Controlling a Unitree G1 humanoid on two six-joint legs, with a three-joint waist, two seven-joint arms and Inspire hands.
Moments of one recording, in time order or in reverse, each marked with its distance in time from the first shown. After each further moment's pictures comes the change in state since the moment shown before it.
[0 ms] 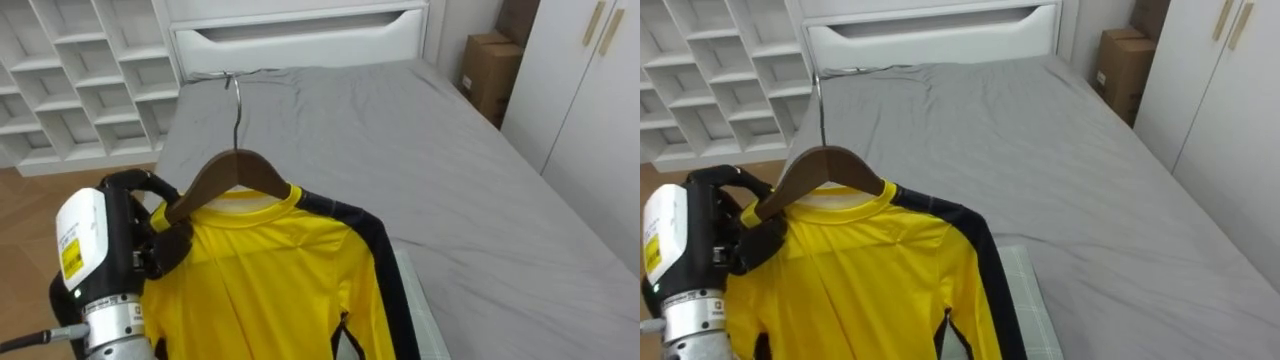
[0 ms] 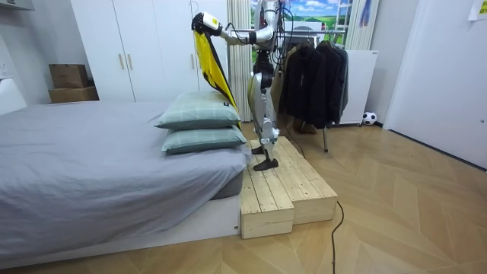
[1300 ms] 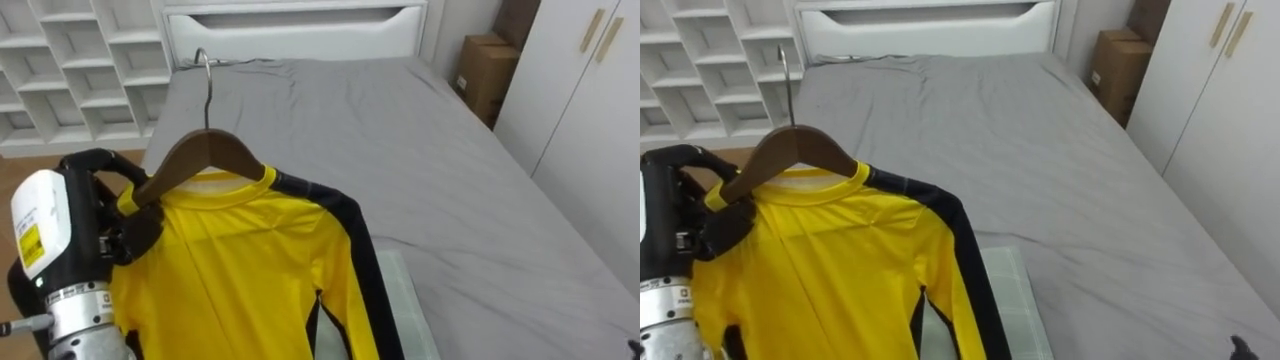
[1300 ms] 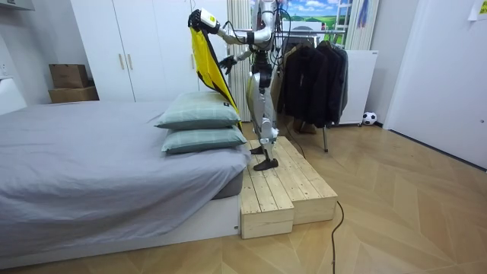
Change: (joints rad) left arm 0.001 0.049 0.045 -0.065 0.013 0.022 -0.029; right arm 0.010 -0.054 -0.244 -0.871 -0.469 -0.048 -0.391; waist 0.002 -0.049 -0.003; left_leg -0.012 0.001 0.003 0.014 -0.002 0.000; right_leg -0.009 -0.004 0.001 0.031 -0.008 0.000
